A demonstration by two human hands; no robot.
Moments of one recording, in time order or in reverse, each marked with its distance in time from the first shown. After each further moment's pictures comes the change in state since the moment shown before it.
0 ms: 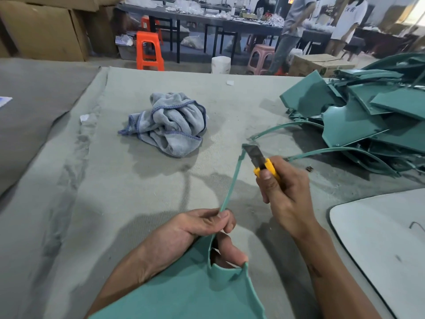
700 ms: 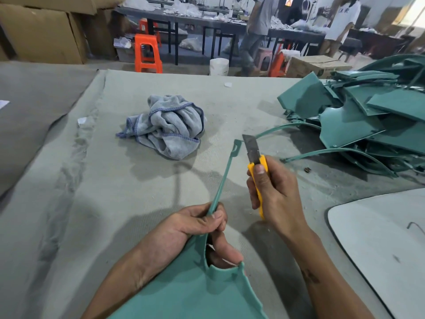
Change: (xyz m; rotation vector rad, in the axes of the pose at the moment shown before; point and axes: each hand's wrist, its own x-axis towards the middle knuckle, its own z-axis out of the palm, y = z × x) left_hand 0.005 0.000 -0.007 0.035 -0.019 0.103; right_hand 0.000 -0.006 0.015 0.182 0.015 0.187
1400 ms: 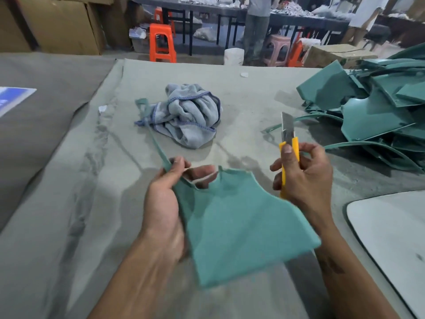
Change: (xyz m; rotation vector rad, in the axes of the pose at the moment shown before) left_hand 0.007 0.008 0.000 -0.371 0.679 0.426; right_hand 0.004 -0.005 -0.003 -0.003 0.309 0.239
